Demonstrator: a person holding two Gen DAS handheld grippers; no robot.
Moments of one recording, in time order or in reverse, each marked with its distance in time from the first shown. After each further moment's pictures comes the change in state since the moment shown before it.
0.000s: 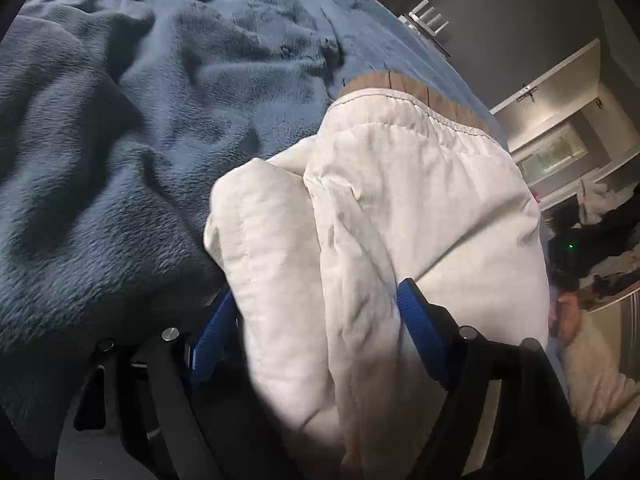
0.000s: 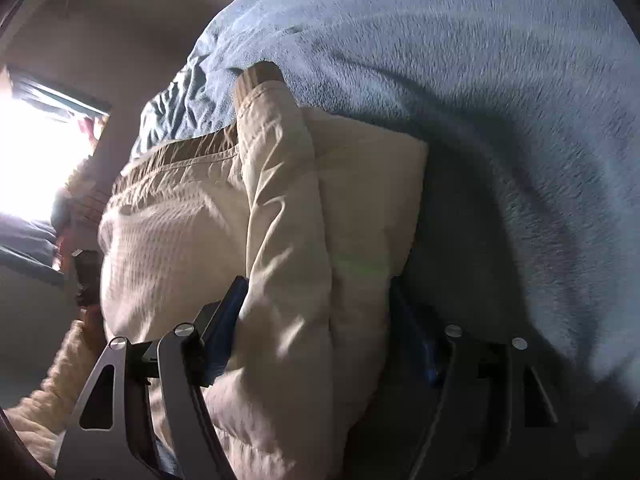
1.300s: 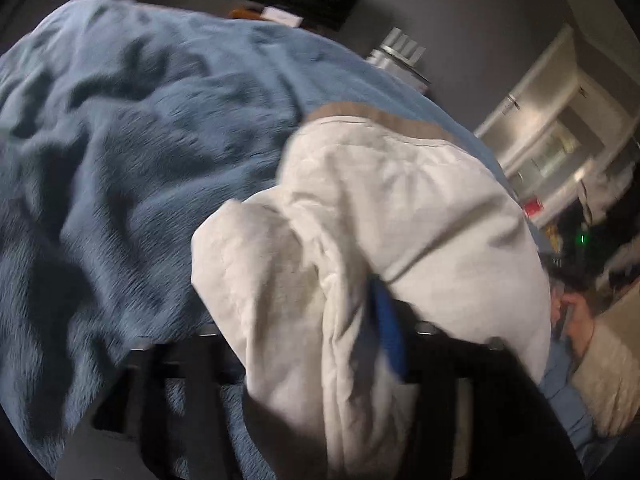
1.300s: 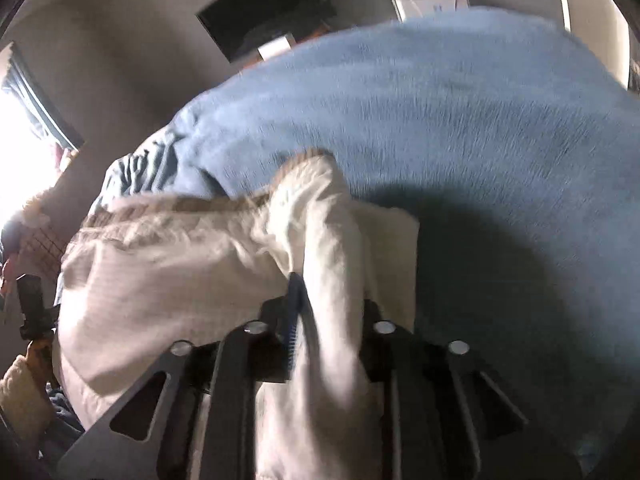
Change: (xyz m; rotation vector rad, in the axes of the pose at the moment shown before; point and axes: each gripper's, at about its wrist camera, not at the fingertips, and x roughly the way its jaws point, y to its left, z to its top) left arm 0.016 -0.036 0.062 0.099 -0.181 0.061; right arm 0.010 0.045 0.071 -0.113 -0.342 -0.234
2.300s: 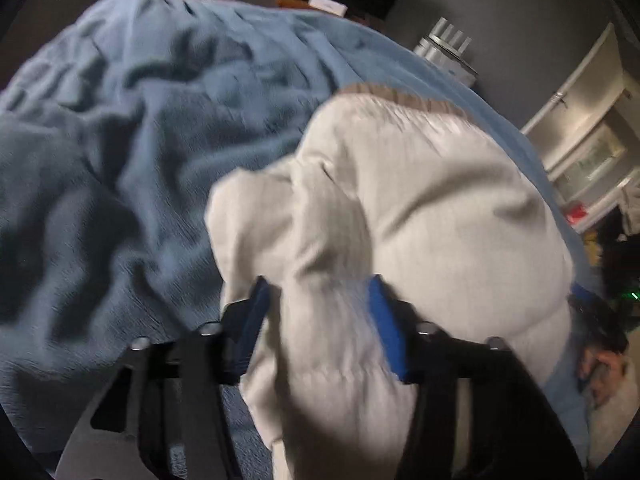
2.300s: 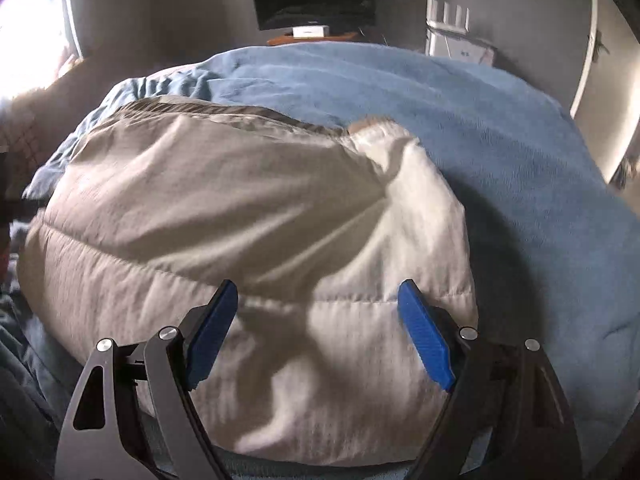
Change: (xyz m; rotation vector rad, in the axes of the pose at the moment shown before) left arm -0.025 -0.022 -0.015 -0.039 0.073 0.136; right arm -0.056 0.081 -0.076 -0.283 0.009 -0.189
